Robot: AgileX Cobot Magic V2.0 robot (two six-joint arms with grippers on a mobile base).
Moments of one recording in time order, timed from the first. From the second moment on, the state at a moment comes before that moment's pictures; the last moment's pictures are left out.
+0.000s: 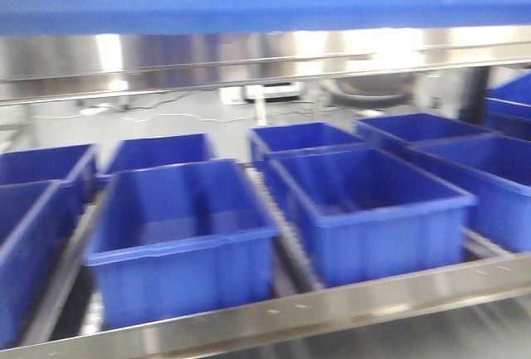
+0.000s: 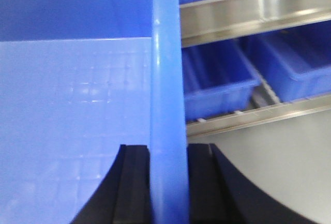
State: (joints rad) left arm -0.77 1.29 -1.66 0.64 1.32 -0.76; right arm 1.03 1.30 -1.60 -0.61 1.24 0.79
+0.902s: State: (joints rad) left arm -0.77 1.29 -1.66 0.63 1.32 -0.76; right arm 1.03 1.30 -1.60 -0.63 1.25 0.78
